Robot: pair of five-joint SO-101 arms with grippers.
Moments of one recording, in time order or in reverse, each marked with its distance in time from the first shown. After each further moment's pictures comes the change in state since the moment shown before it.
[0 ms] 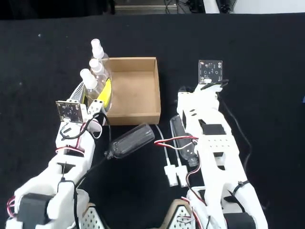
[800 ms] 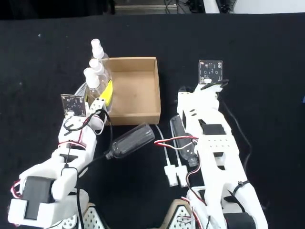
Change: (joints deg) left arm -0.4 10.6 -5.2 -0.2 0.0; right arm 0.0 0.0 0.0 0.0 0.0
